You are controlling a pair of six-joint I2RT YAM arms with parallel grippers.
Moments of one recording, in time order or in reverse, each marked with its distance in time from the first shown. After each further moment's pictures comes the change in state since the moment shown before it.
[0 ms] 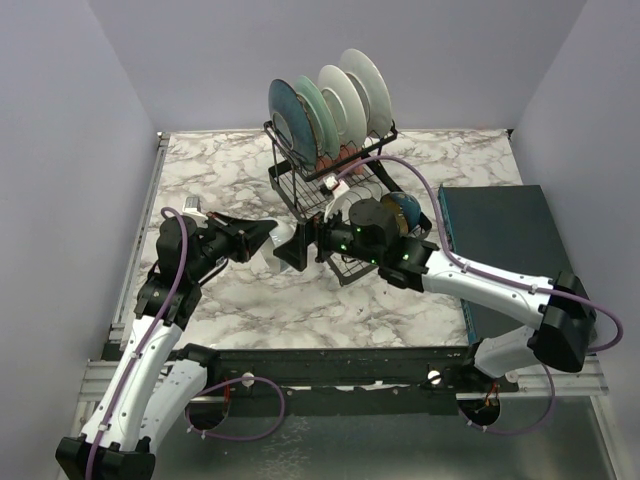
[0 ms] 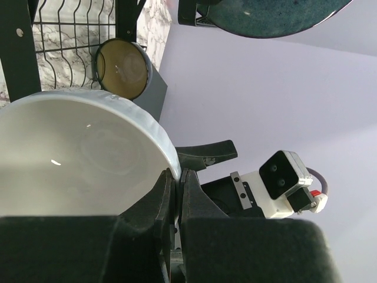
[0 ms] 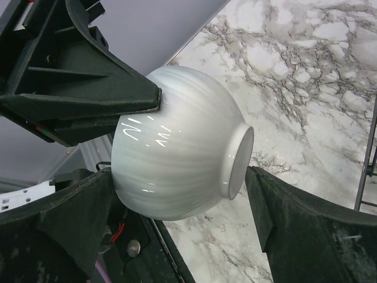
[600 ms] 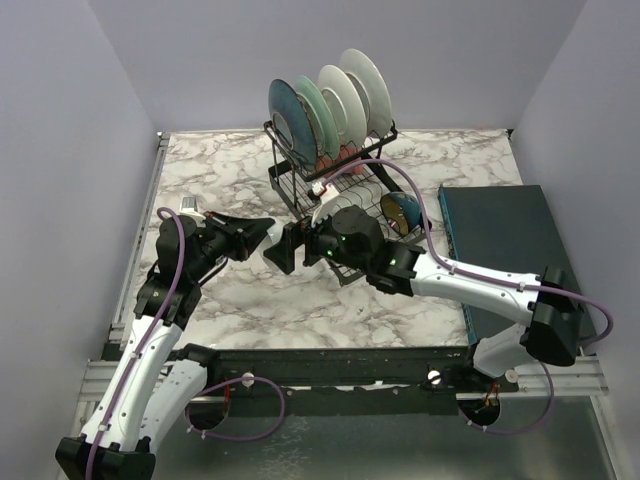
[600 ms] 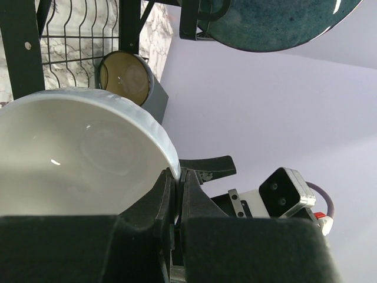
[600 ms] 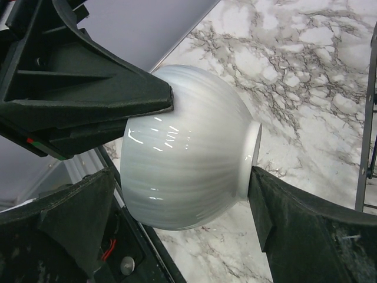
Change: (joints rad) left arm 0.000 0.001 0.004 -0.006 -0.044 0.001; right arm 0.077 0.058 0.047 -0.004 0.150 -0.013
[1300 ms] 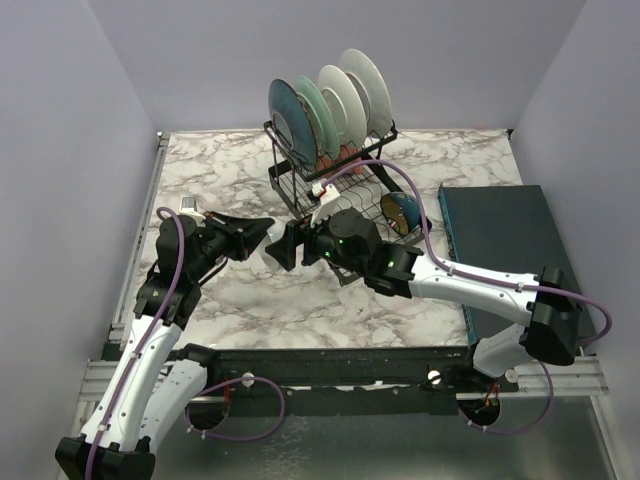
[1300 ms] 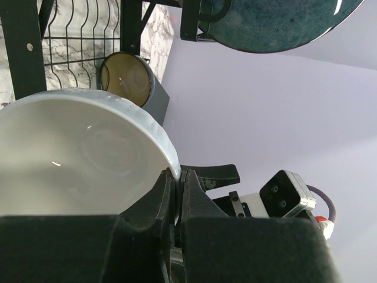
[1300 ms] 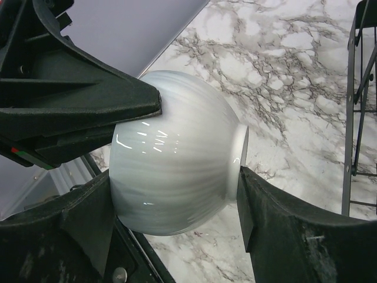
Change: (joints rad) left arm 0.000 0.000 0.005 -0.010 -0.008 0.004; right arm 0.020 0.011 0.008 -0.003 0.092 0.002
